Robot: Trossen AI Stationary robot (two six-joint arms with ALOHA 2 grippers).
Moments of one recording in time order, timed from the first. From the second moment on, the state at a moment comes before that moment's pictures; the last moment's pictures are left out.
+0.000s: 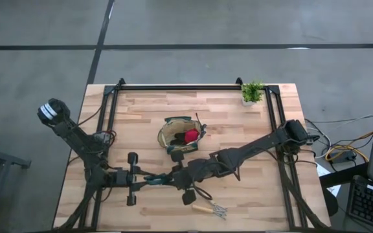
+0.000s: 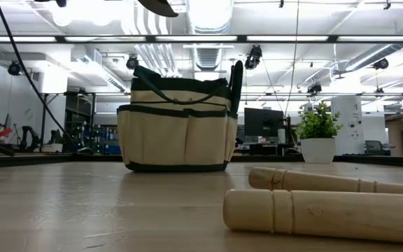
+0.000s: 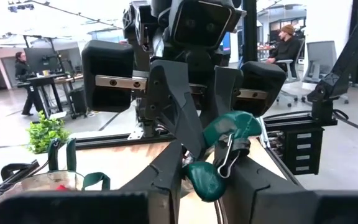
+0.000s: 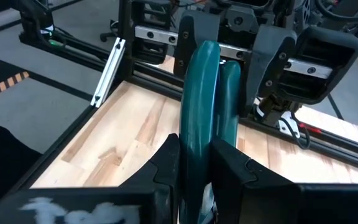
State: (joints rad) left arm -0.89 1.24 0.49 0.91 -0.92 0.16; right arm 0.36 1.94 1.60 -0.02 0.16 -0.15
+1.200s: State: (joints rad) left arm -0.86 1.16 0.49 0.74 -1.34 0.08; right arm 0.35 1.94 1.60 -0.33 0.29 -0.02
